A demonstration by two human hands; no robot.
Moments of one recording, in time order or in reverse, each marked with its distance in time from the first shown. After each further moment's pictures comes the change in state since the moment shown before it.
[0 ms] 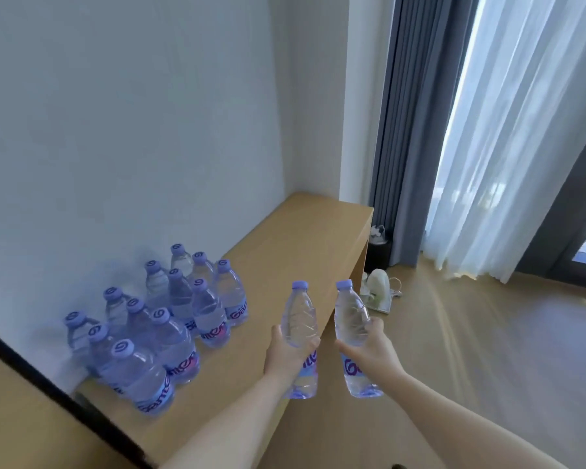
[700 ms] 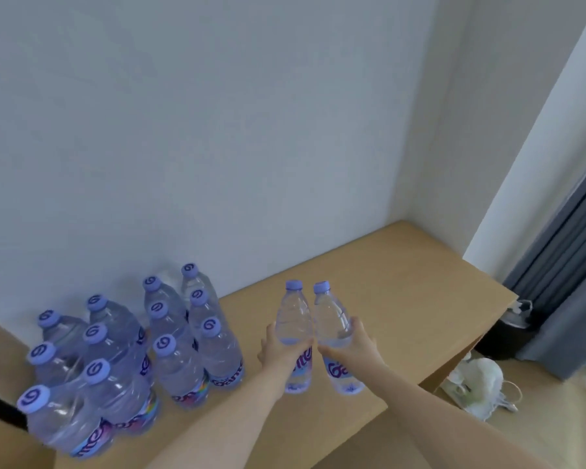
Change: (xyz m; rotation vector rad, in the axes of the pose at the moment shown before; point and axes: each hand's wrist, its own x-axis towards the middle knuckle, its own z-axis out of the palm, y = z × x) left_hand 0.246 0.077 0.019 -0.230 0.563 -0.322; right_hand 0.326 -0.101 0.067 -0.157 -0.628 -0.115
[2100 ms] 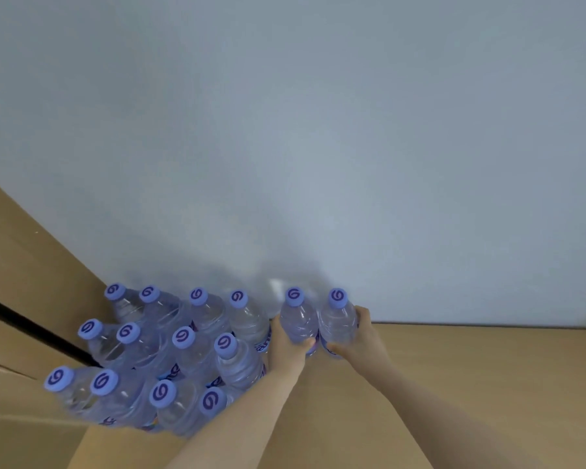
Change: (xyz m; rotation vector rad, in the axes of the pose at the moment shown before) left_hand 0.174 0.028 -0.034 -0.079 0.604 0.135; right_hand 0.216 -0.114 0.070 -0.073 -0.520 -0.330
